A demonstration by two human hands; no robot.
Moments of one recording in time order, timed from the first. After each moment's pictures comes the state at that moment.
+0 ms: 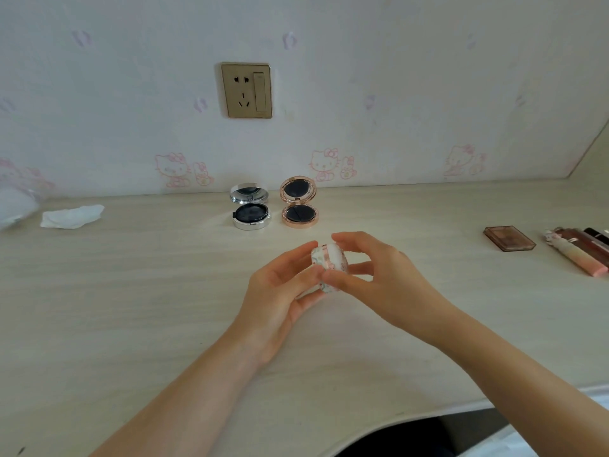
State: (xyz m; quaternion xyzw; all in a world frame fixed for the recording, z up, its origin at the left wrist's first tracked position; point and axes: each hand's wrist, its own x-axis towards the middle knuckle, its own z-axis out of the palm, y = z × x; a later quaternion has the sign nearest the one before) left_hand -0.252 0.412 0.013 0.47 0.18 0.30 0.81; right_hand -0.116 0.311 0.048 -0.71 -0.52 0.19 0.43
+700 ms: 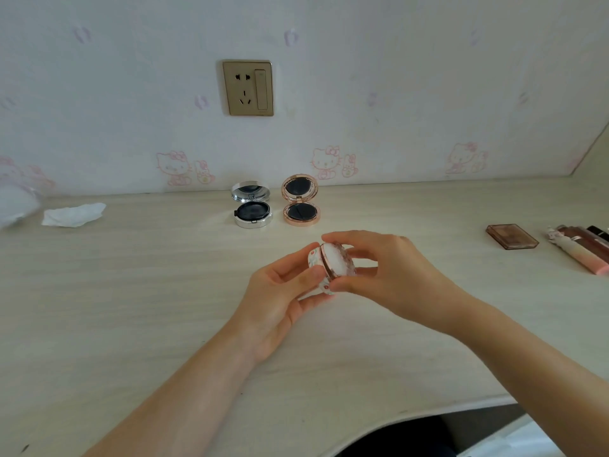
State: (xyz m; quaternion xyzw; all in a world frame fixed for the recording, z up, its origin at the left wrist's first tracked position) left_hand -0.255 0.416 0.014 0.45 0.17 0.27 0.83; right_hand -0.110 0.310 0.062 -0.68 -0.59 0.17 0.40
